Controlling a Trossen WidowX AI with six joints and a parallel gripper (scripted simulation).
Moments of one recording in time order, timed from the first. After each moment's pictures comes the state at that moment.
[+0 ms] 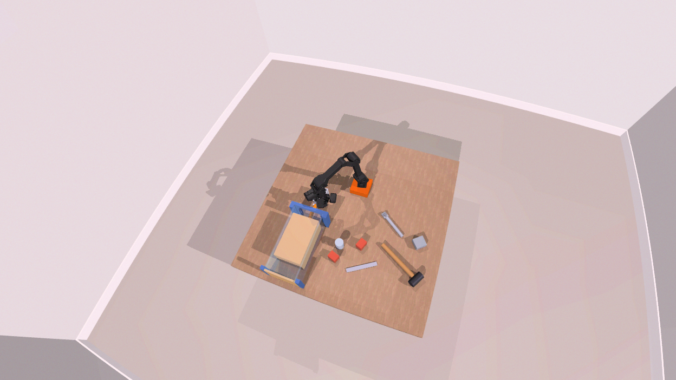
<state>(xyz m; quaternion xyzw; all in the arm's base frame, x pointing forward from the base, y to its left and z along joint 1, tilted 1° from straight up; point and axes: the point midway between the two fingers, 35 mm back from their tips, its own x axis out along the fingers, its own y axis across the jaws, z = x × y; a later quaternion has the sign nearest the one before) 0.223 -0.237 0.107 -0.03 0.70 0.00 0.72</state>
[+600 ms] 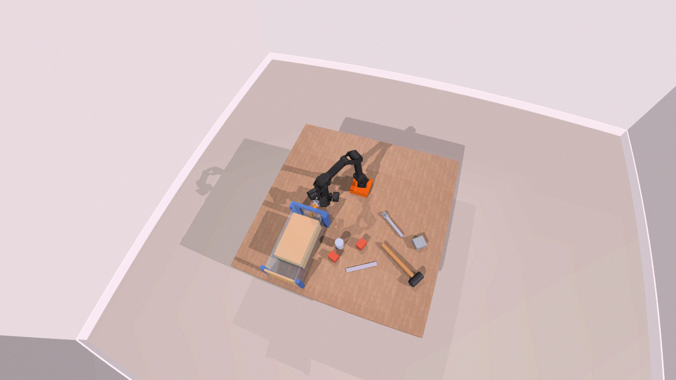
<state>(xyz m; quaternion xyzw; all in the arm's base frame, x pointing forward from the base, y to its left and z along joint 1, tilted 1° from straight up) 0.212 -0.220 0.107 -0.03 0.70 0.00 0.72</state>
